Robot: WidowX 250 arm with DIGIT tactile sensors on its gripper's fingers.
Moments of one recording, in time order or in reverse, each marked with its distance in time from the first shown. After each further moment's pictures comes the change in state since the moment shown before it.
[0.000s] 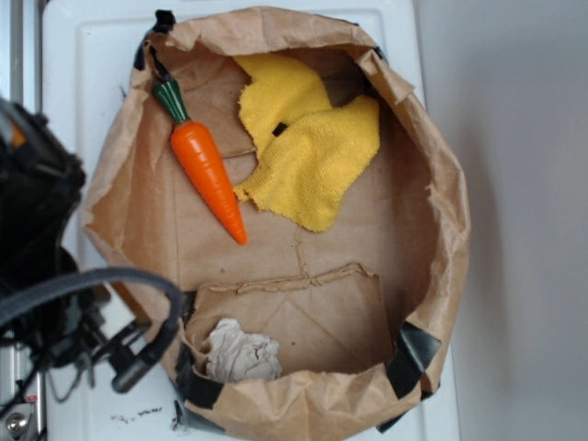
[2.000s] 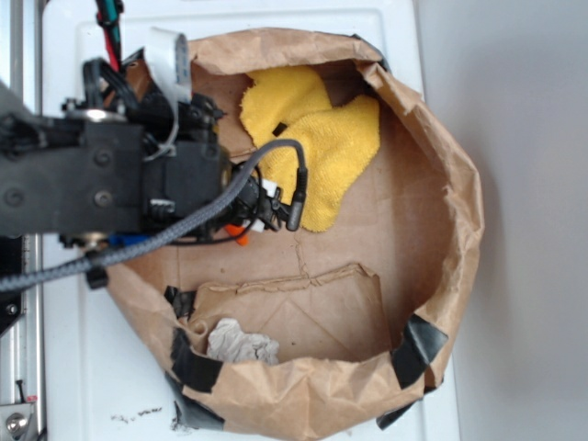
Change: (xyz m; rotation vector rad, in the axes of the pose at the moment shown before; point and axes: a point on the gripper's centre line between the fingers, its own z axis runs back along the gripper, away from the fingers) arm 0.046 0.040 -0.122 0.145 -0.136 0.614
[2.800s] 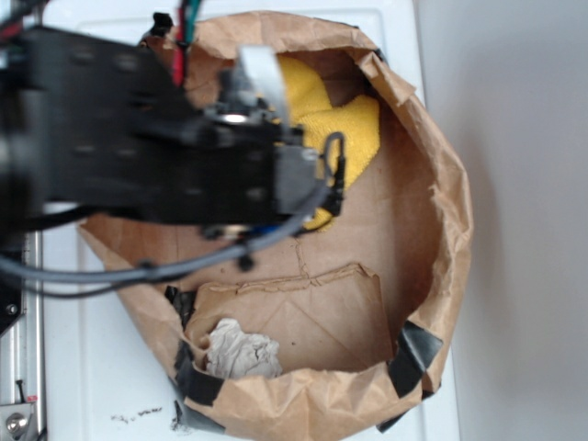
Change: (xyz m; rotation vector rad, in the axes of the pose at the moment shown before) arm -0.001 -0.032 -0.036 0.130 0.067 0.208
